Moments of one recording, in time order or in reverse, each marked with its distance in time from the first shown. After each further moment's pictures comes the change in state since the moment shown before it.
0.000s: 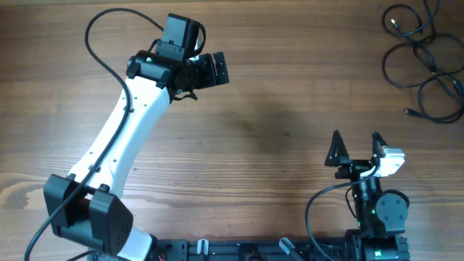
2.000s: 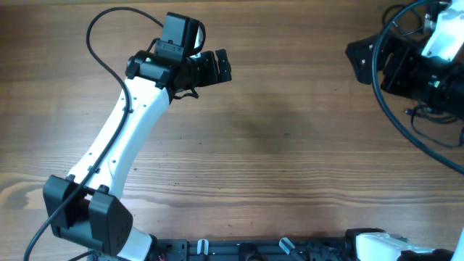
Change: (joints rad) left arm 0.000 -0.002 0.000 0.036 0.072 0.000; right arm -0.001 1.382 2.130 -1.446 -0.318 0.139
